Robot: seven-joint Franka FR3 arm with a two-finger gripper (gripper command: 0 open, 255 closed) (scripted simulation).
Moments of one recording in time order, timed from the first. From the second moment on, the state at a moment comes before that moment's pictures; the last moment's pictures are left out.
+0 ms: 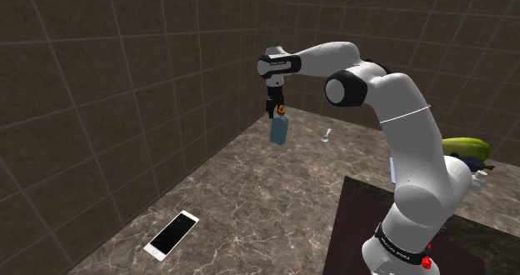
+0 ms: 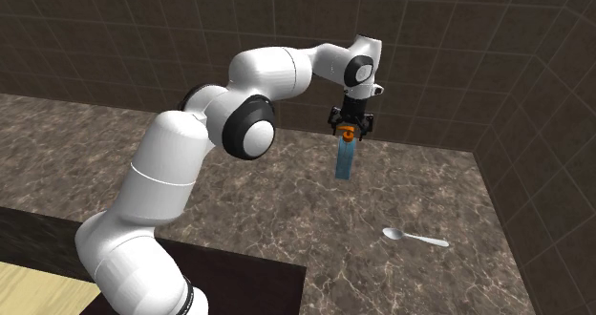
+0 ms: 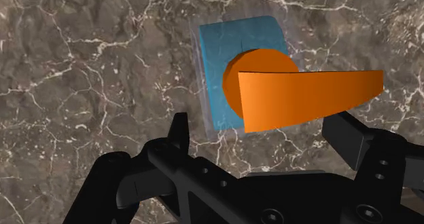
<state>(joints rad) -0.20 0.74 -0.15 -1.12 0.05 1.69 -0.52</state>
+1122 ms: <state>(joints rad) -0.20 0.75 -0.15 -1.18 0.06 1.76 -0.52</state>
